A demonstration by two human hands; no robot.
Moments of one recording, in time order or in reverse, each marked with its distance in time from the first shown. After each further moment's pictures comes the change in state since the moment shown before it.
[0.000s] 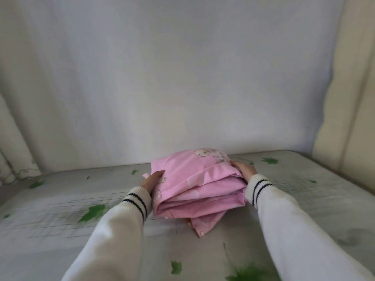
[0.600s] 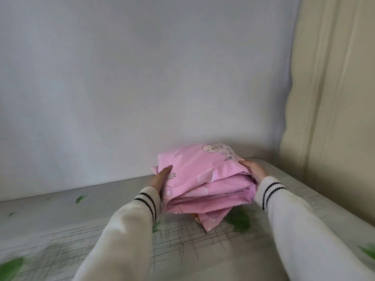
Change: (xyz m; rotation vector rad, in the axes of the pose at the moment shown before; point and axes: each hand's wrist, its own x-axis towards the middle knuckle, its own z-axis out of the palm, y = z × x) left_hand 0.075 0.019 0.145 -0.034 -0.172 0.035; right_hand 0.082 0.007 -0.118 0.100 0.103 -0.045
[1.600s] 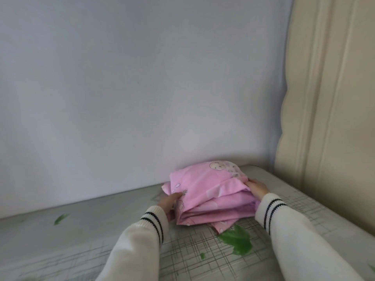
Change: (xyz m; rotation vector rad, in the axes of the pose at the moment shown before) left_hand 0.045 -0.031 0.035 0.022 -0.039 -0.160; right_hand 0.043 0.036 -0.013 -0.318 0.134 0.051
